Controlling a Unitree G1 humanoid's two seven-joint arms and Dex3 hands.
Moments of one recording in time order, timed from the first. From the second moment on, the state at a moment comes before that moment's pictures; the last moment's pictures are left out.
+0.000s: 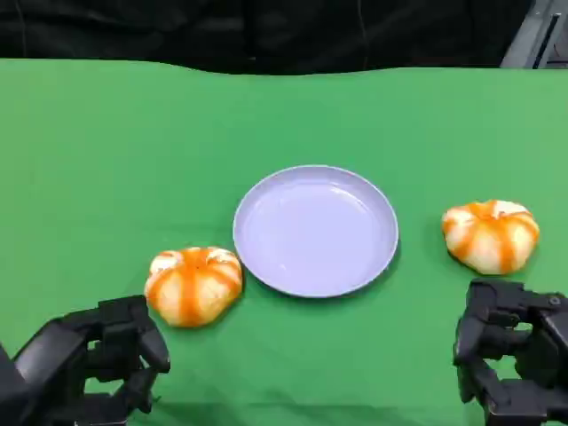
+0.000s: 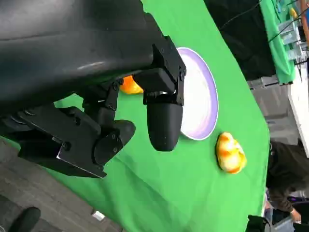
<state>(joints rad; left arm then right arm) 0.25 0.31 0.09 -0.24 -0.18 0.04 -0.49 0.27 -0.19 0.01 -0.38 0.21 0.02 0.36</state>
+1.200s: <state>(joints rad) 0.26 0.27 0.09 -0.17 -0.14 -0.21 -0.43 0.27 -0.19 0.01 -0.38 0.21 0.04 0.36</state>
